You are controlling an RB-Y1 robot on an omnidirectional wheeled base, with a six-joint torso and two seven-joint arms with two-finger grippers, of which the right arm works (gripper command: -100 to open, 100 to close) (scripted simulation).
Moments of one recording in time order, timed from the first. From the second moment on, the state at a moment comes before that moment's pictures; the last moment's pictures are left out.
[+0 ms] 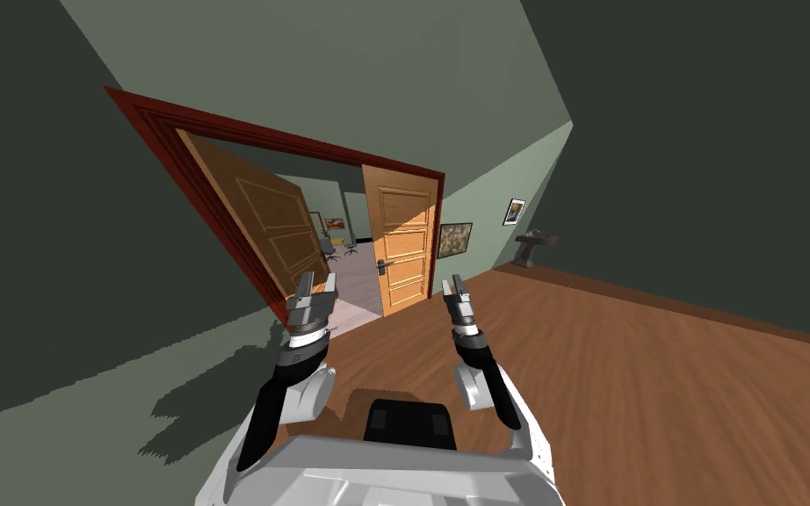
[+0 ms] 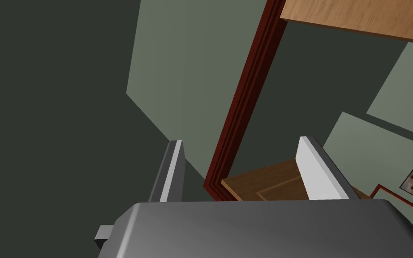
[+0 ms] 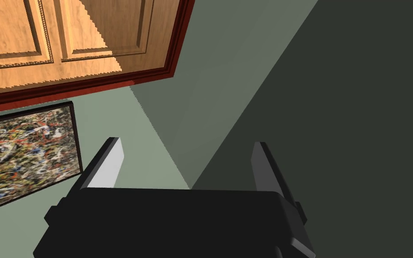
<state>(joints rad) 0.29 -0.07 0.22 -2.06 0.02 -0.53 0.03</state>
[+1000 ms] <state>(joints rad) 0.15 -0.09 0.39 -1.83 0.01 -0.47 -0.04</state>
